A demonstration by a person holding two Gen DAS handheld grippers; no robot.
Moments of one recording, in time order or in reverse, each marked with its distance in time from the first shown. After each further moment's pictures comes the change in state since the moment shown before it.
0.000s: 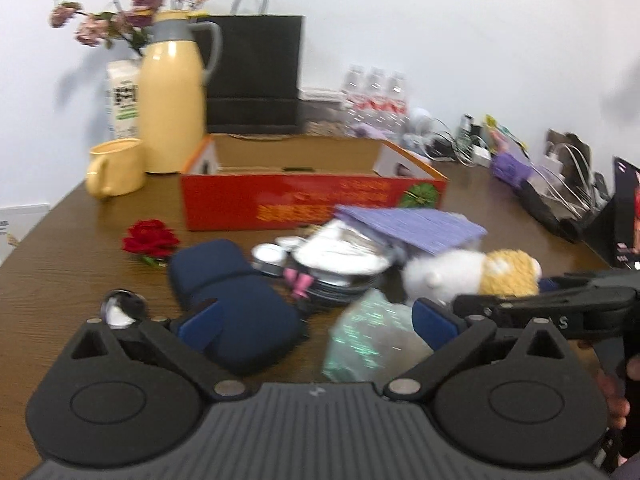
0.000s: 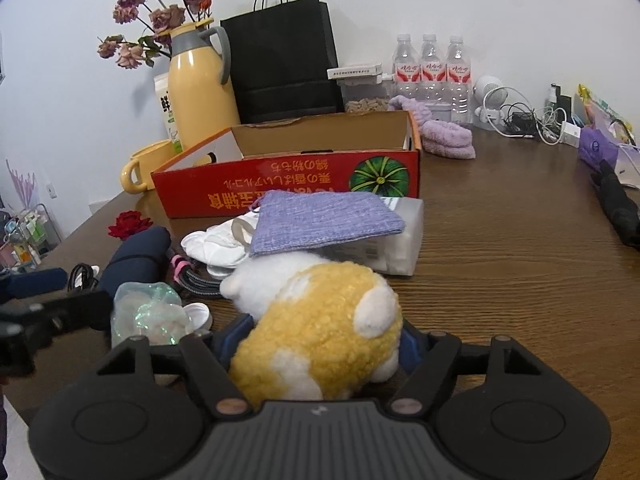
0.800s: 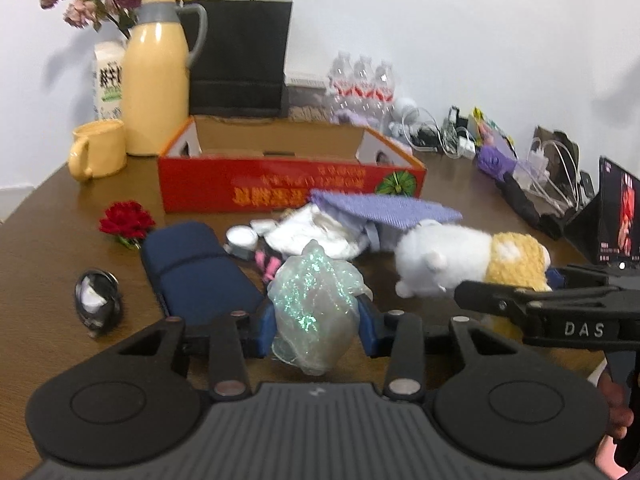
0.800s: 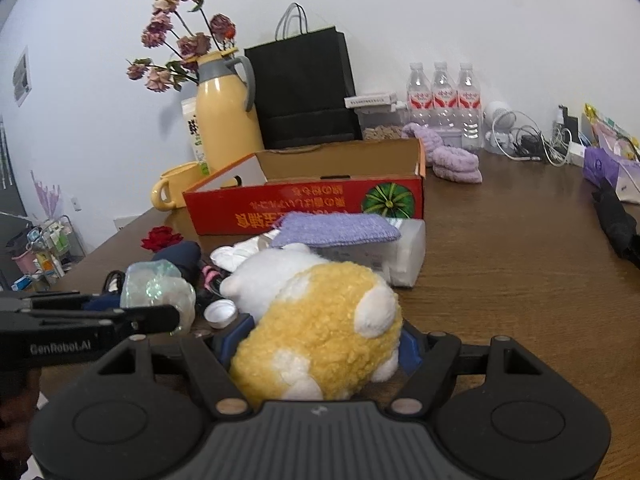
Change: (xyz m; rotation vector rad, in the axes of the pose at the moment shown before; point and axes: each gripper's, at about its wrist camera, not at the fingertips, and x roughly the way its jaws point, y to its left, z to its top) left arm -0.008 -0.002 0.001 -0.042 0.022 -0.035; right arm -0.036 0.001 -0.005 -0.029 -0.085 0.073
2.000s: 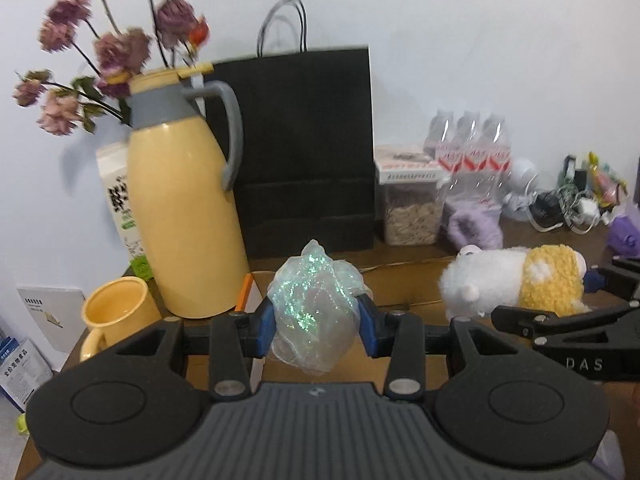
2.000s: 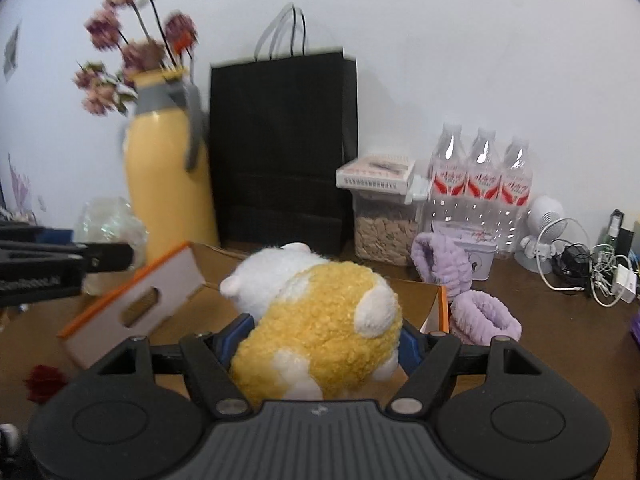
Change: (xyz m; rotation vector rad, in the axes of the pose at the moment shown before) left arm 0.175 0.045 0.207 0.087 -0.046 0.264; right arm 0.218 -0.054 0.200 -0.141 0.023 -0.059
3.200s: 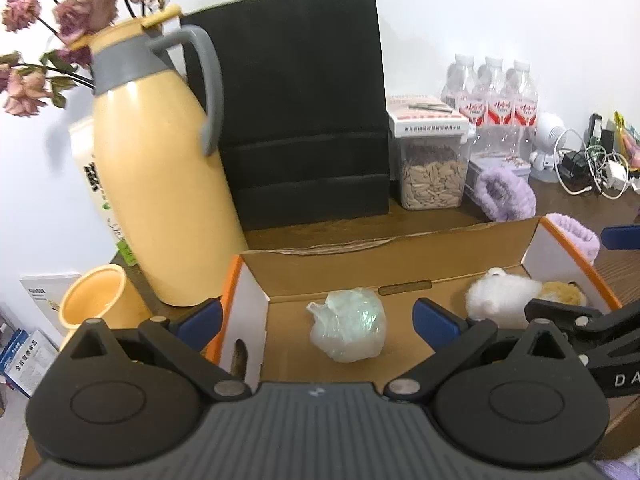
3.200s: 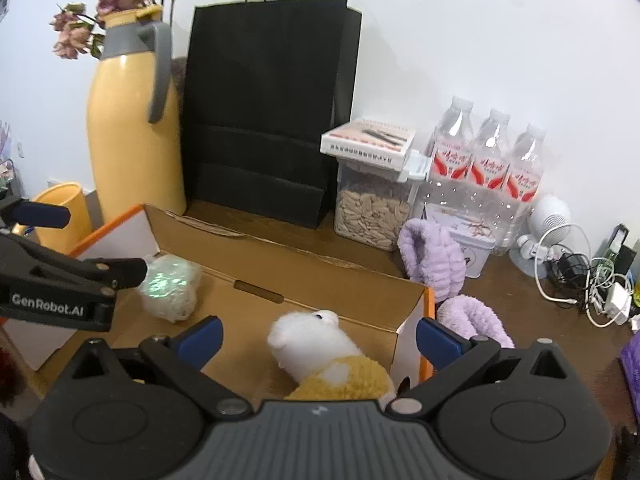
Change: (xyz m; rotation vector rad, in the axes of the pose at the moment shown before) left arm 0.052 -0.009 0.004 0.034 0.111 0.044; right arm 0.022 0.004 0.013 -0.099 0.077 -0.078
